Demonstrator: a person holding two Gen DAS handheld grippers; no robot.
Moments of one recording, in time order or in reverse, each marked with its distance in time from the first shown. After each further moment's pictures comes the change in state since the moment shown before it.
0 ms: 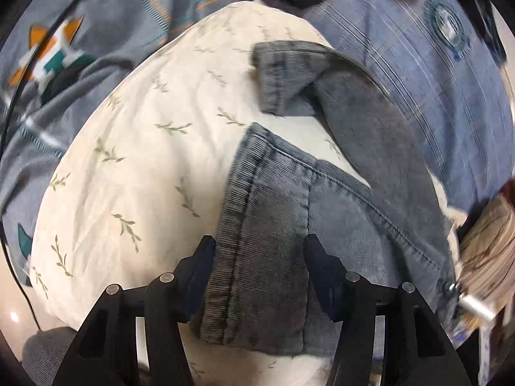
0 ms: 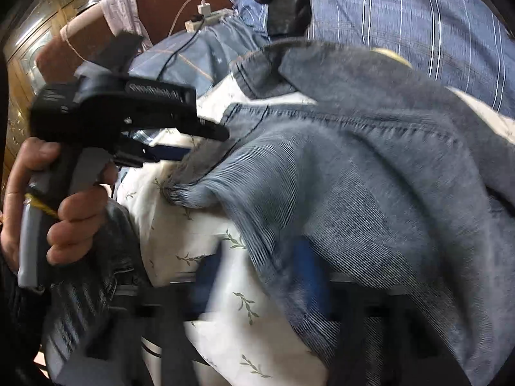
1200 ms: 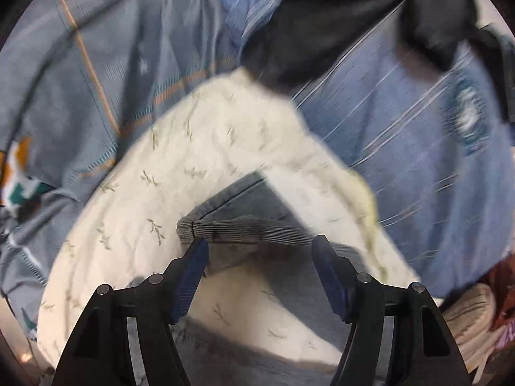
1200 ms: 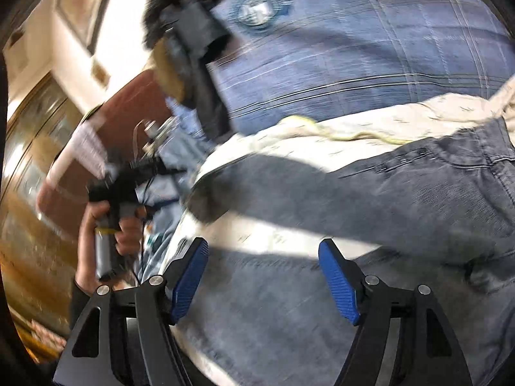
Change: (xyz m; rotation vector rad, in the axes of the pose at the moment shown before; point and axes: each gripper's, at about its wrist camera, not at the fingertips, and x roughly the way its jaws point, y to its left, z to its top) left arm 0.049 -0.027 0.133 -0.174 -0.115 -0.018; right arm -0.107 -0.152 0.051 0.425 -0.254 0.092
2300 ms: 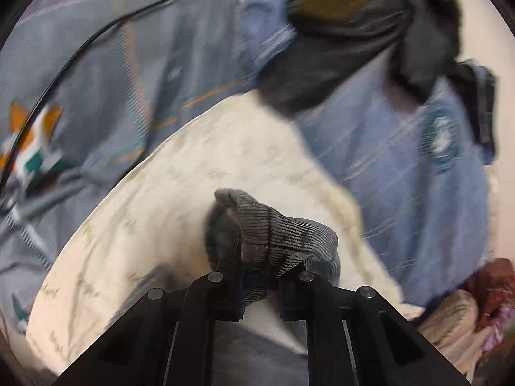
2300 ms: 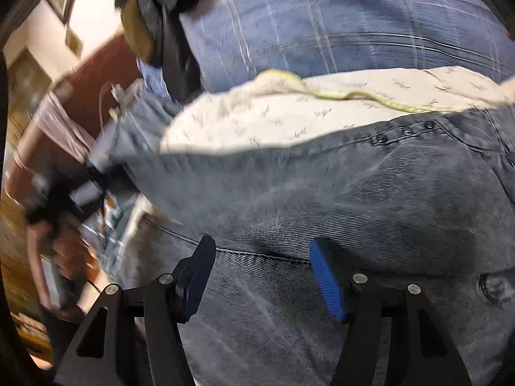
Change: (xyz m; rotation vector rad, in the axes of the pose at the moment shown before) left arm -0.031 0.021 -0.014 -0.042 -0.163 -0.158; right arm 0.073 0.006 -0.010 -0.046 0.175 -0.136
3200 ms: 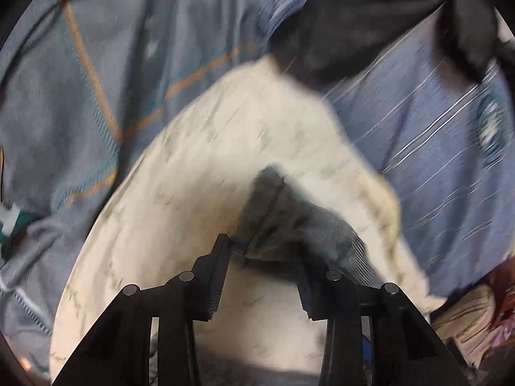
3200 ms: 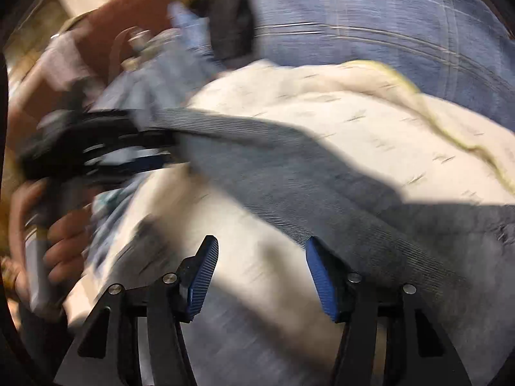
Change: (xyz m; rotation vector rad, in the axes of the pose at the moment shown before) left arm 0.098 -0.003 0.048 0.007 0.172 0.077; right arm 0.114 0.068 0.070 -0.187 0.078 -0.015
